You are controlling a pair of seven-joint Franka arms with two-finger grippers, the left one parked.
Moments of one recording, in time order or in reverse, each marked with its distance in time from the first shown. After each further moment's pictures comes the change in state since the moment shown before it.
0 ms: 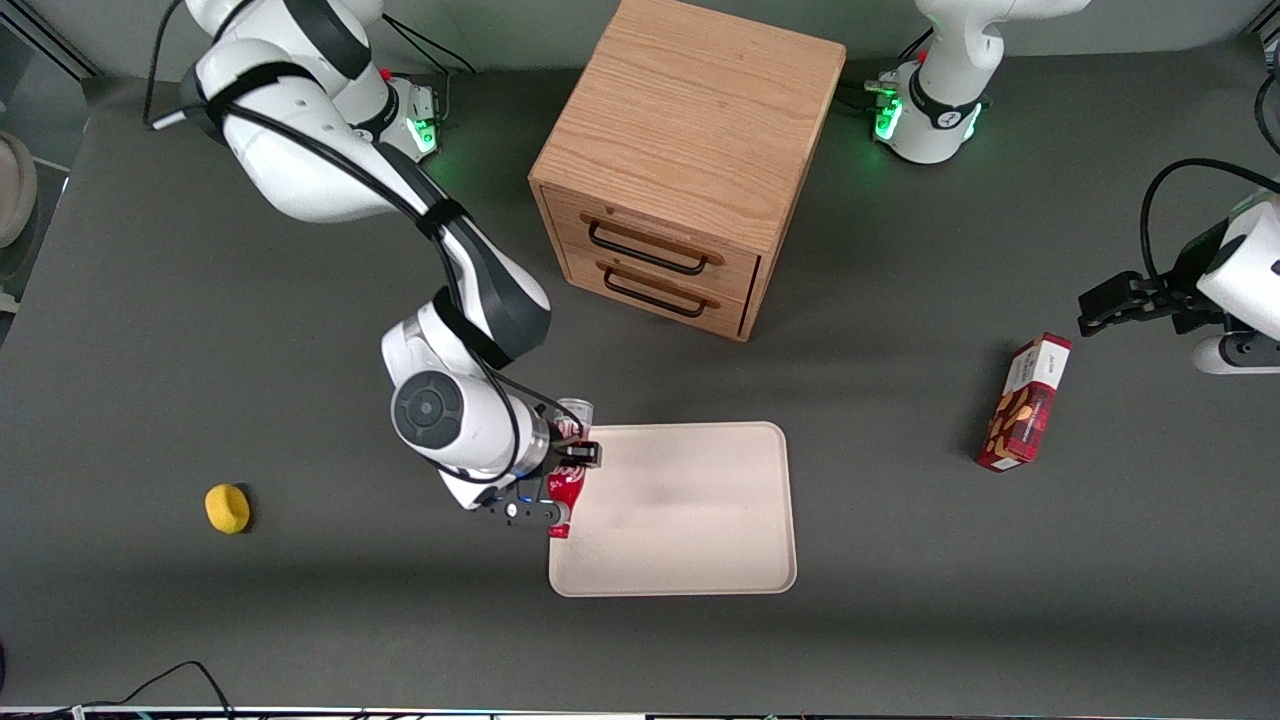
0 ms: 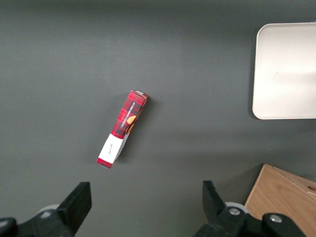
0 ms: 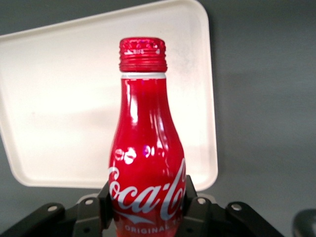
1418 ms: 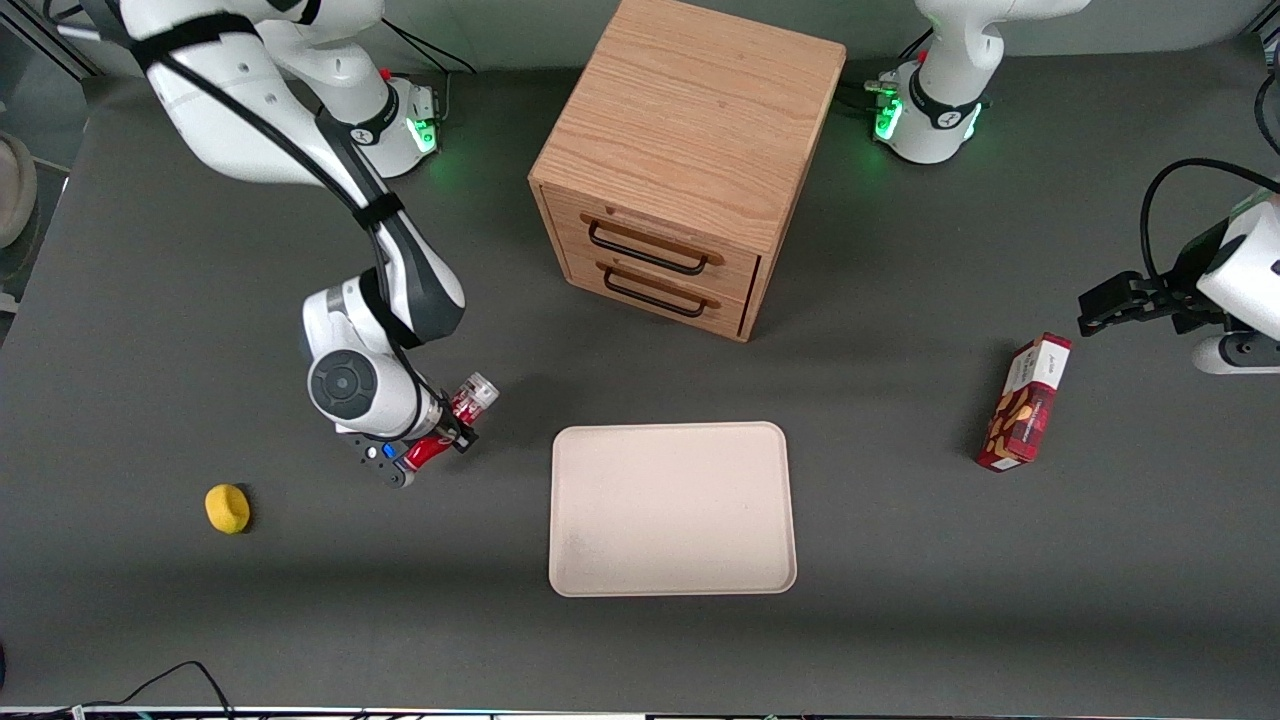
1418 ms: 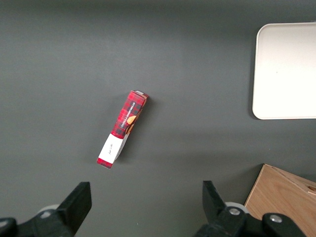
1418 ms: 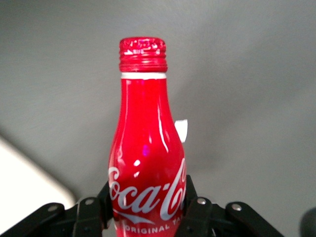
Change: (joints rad) arm -0.061 -0.398 -0.176 -0.558 -0.010 -0.011 0.486
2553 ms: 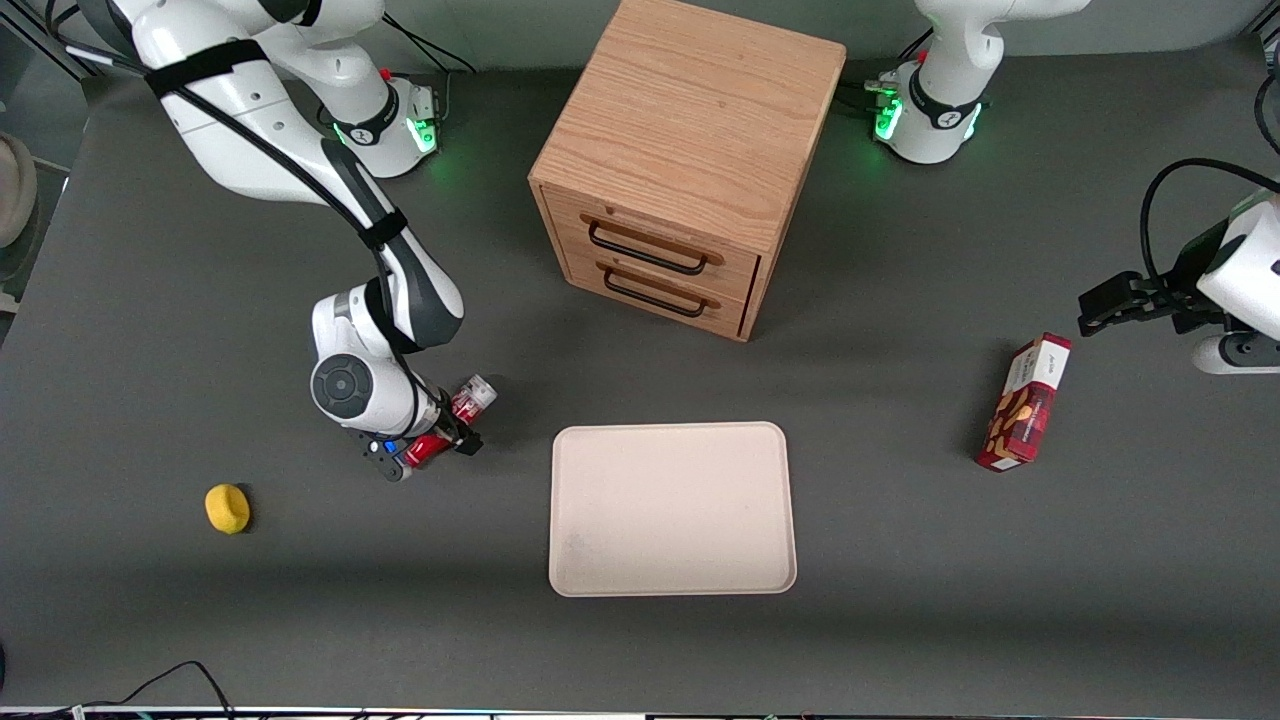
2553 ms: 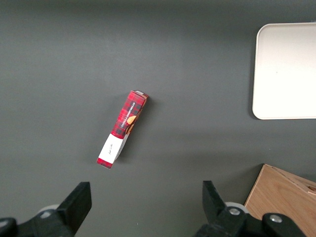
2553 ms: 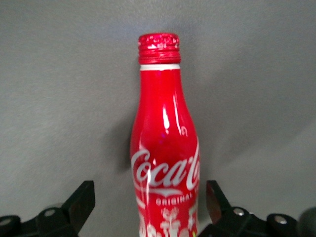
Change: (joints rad) arm -0.004 0.085 -0.051 -0.207 0.064 0.306 0.013
